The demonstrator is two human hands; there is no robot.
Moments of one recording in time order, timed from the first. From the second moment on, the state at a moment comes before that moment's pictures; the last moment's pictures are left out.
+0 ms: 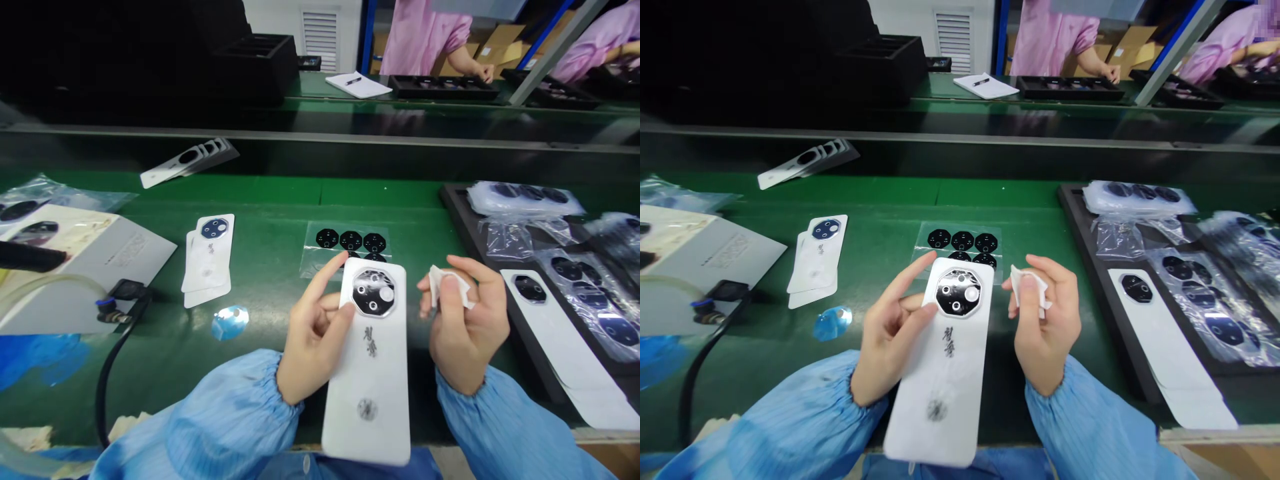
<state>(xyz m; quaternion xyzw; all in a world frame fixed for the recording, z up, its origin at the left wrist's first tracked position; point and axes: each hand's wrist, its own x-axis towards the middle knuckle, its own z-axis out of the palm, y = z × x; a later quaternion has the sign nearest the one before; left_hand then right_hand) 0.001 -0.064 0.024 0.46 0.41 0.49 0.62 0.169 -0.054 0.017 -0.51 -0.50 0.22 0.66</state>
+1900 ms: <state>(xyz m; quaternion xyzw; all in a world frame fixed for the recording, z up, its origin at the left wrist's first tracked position) -0.004 0.028 -0.005 0.64 0.61 0.30 0.35 0.205 0.030 -0.056 -0.52 -0.78 0.17 0.32</state>
